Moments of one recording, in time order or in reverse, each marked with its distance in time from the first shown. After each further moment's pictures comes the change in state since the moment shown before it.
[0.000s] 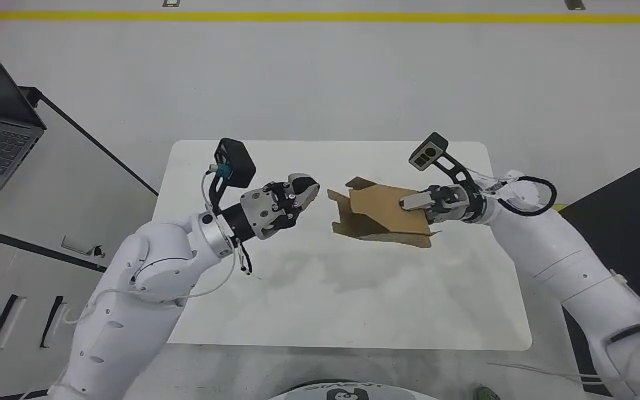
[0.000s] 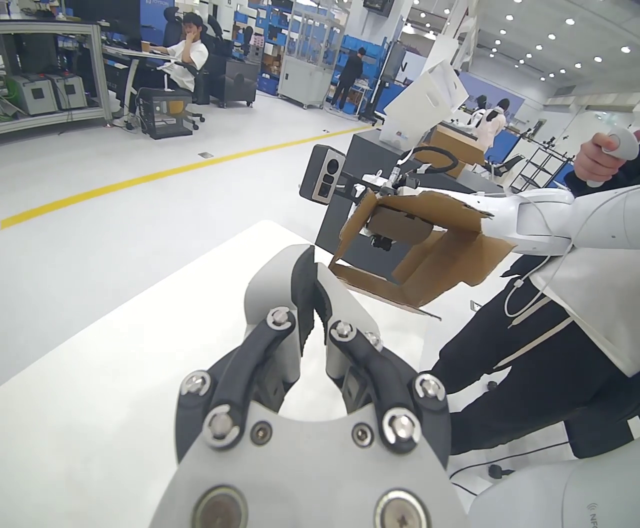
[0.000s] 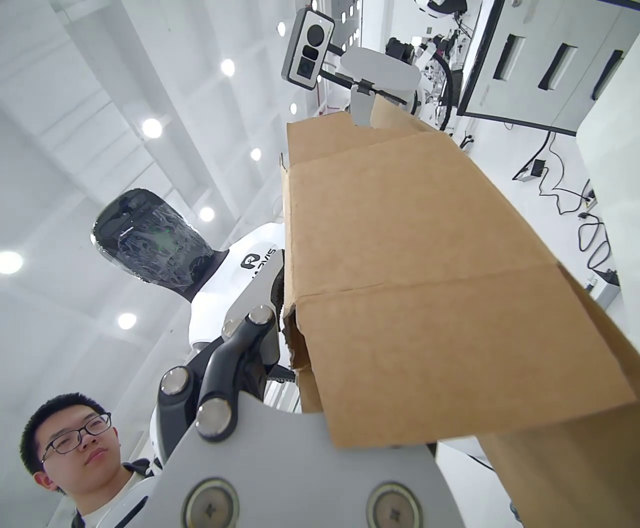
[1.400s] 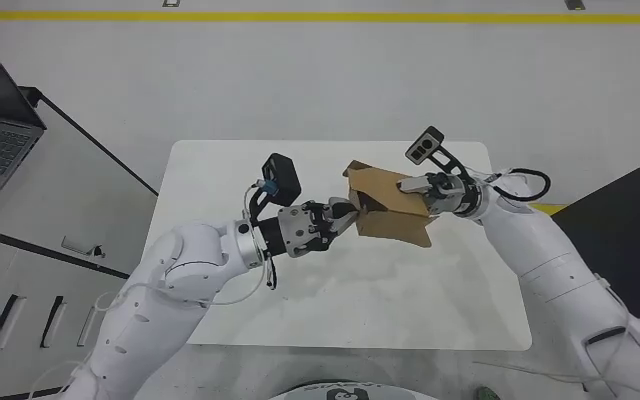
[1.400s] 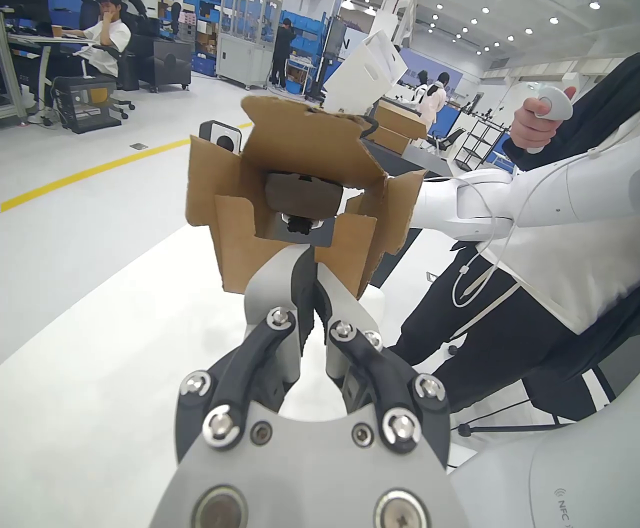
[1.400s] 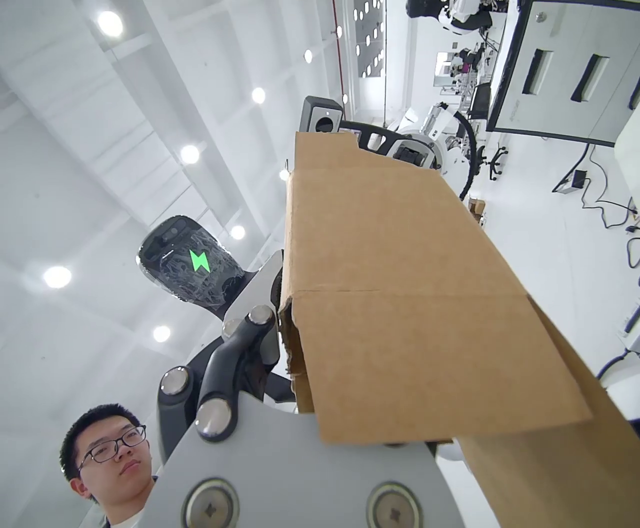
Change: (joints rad) left arm -0.093 -0.020 0.173 0.020 -0.016 -0.055 -0.046; right arm -0.051 -0.086 0.119 0.029 -0.022 0.136 -0.036
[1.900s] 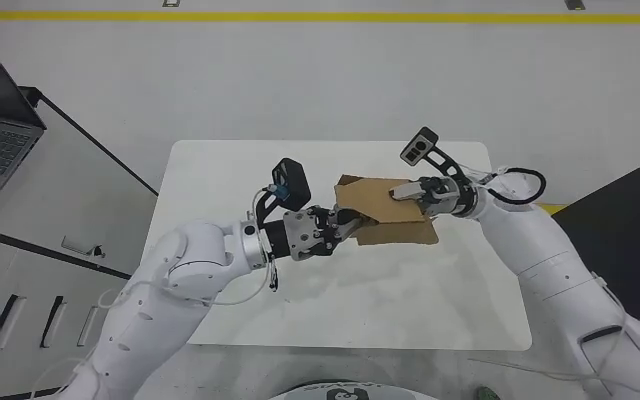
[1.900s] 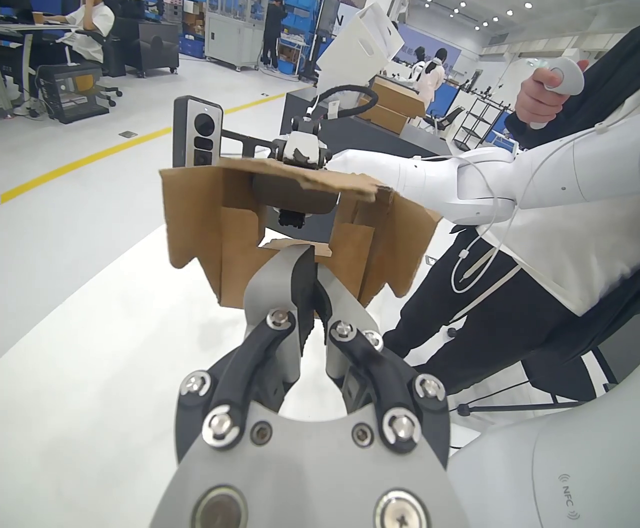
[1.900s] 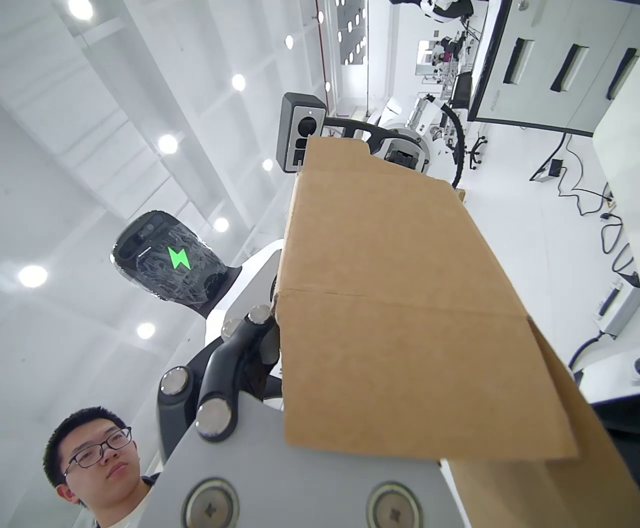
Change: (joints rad) left arm -0.022 0.000 0.024 0.009 0.007 -0.013 -0.049; right arm 0.002 -0.021 0.029 -0.015 -0.103 0.000 0.026
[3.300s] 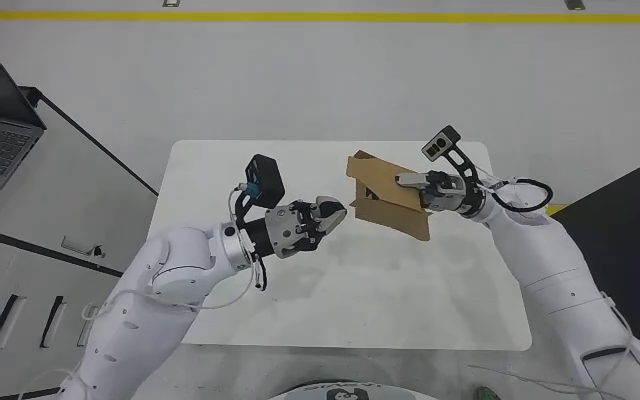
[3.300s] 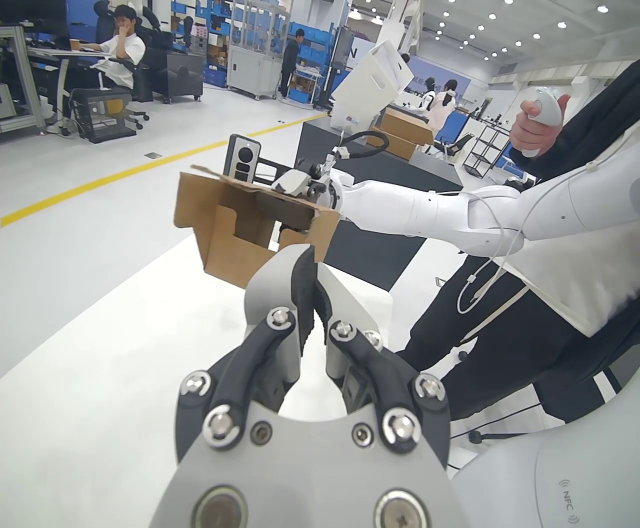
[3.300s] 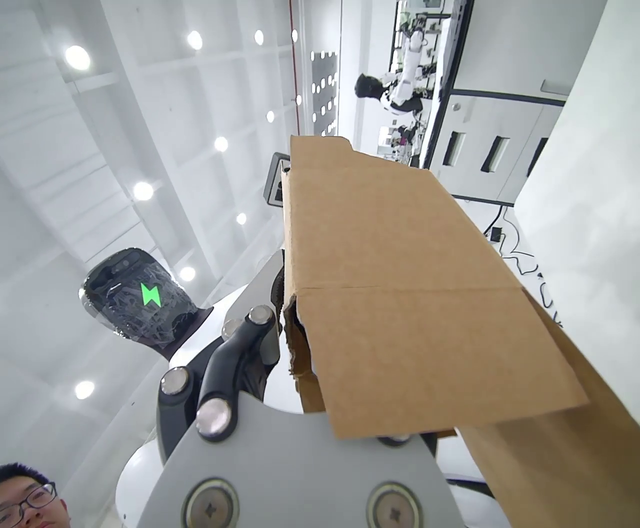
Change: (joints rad) left arm 0.082 0.014 -0.095 -0.042 -0.002 -0.024 0.072; right arm -0.138 -0.005 0.187 -0.038 -0.162 -0.037 -0.184
